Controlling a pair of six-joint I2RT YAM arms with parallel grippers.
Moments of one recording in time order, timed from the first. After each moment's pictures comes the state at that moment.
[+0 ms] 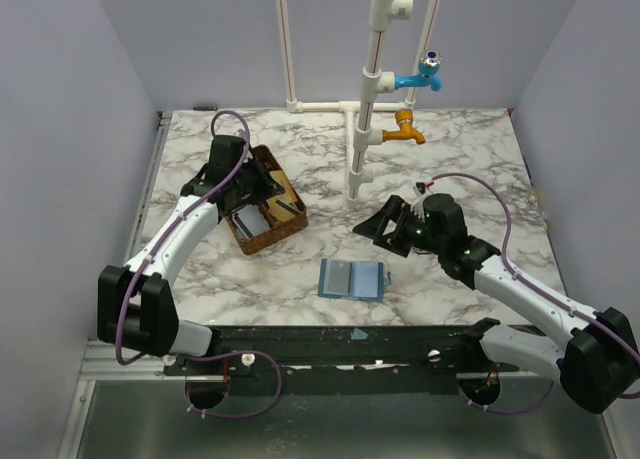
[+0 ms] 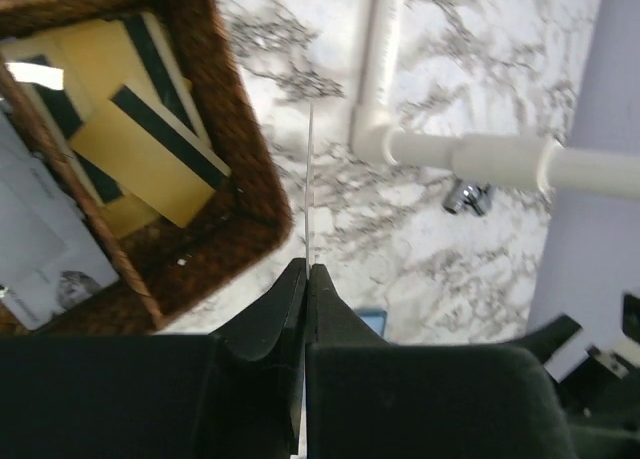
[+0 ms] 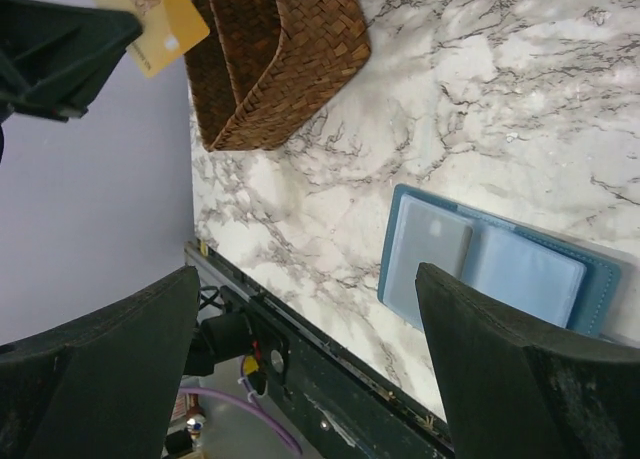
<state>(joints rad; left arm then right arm) -0.27 1.35 1.06 -0.36 0.30 -0.77 0.56 1.07 0.62 -0.02 -0.27 0.98</state>
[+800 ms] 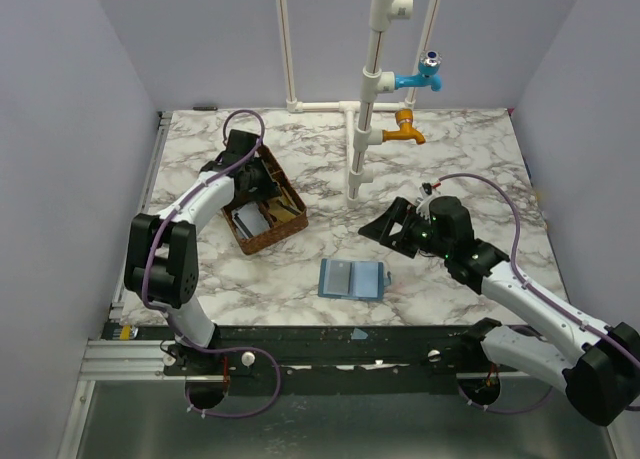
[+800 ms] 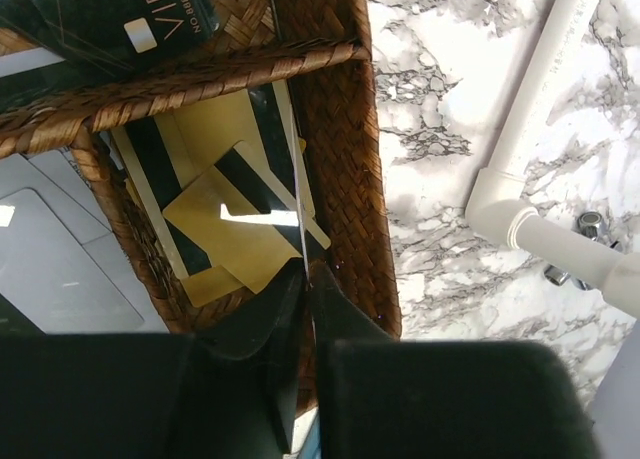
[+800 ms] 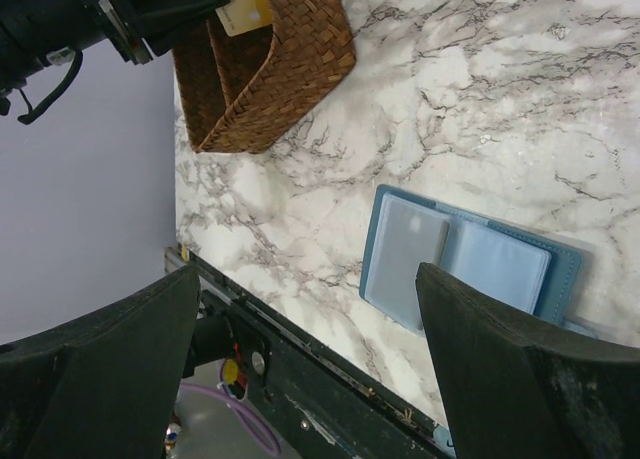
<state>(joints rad) -0.23 1.69 1.22 -0.42 0.18 -0.73 0.56 0.99 0.62 -0.10 -0.22 0.92</state>
